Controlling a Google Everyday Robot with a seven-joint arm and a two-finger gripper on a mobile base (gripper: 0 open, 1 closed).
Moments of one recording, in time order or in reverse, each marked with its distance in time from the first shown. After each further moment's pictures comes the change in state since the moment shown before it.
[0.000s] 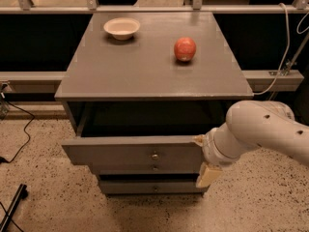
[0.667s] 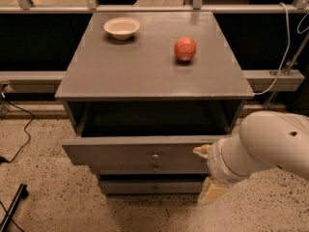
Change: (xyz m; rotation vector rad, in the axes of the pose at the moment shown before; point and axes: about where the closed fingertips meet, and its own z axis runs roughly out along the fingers) arm -0.021 0.050 -0.040 0.018 -0.030 0.028
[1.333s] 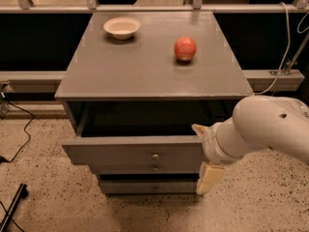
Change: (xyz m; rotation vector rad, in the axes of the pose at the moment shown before) arm -0.004 -0.043 -0.005 0.063 -0.001 0.007
